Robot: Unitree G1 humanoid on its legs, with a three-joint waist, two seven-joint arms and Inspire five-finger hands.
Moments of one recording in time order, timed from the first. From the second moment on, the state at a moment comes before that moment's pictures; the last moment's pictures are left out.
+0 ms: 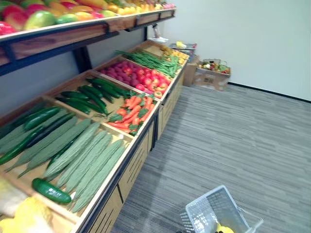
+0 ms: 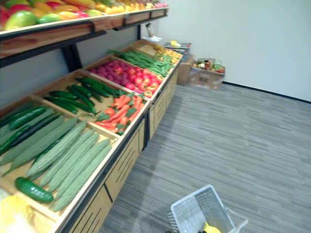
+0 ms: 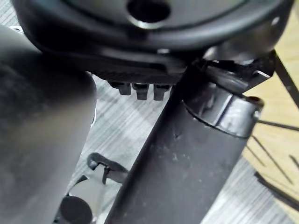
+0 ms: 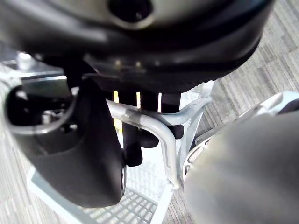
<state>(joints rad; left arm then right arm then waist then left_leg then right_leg) 0.09 0.10 0.18 1.07 -0.22 0.15 -0.14 0.19 -0.02 -0.33 0.94 0.48 0.02 -0.03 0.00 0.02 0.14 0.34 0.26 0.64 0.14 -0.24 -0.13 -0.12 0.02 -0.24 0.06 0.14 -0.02</state>
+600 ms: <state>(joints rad) 0.00 0.18 0.02 1.10 -0.08 0.22 -0.18 0.20 -0.04 -0.33 1.07 0.59 0.04 -0.07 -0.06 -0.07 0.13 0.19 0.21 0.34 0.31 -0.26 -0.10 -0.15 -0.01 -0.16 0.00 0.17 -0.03</state>
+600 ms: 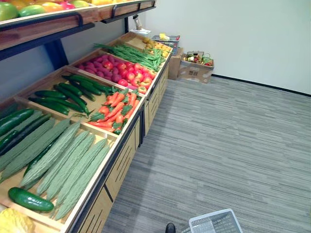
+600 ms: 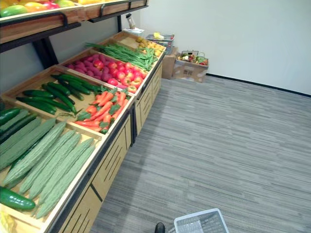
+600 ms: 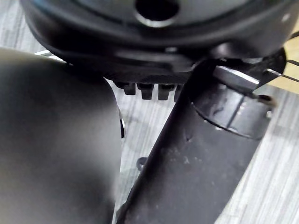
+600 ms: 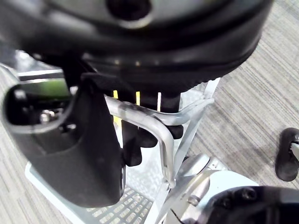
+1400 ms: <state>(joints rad) 0.09 0.12 0.25 1.15 -0.20 0.13 -0.13 0.23 -0.08 -0.42 1.14 0.55 0.03 0.04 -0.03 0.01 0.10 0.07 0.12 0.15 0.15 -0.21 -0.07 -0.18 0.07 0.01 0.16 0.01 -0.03</state>
